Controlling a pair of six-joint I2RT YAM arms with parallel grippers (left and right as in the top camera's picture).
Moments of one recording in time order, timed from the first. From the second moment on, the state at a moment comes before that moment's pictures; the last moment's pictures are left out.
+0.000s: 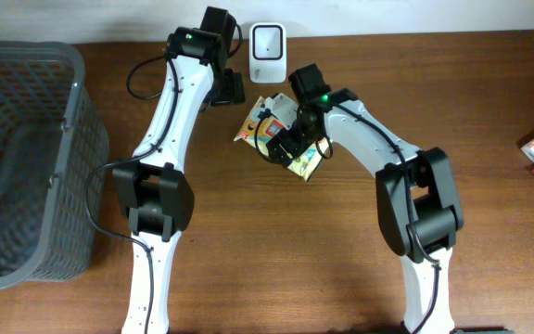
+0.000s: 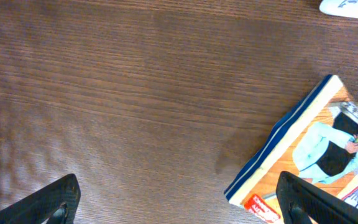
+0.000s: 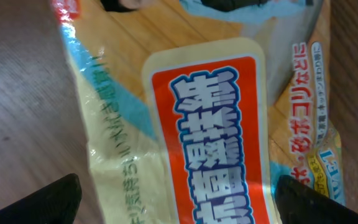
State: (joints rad) left arm -0.28 2.48 2.52 -1.37 -0.19 -0.37; right arm 0.38 2.23 1.71 -0.72 -0.27 -0.38
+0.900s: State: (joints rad) left arm -0.28 2.48 2.52 -1.37 -0.19 -0.37; right arm 0.28 2.15 1.92 -0.78 0.00 0.12
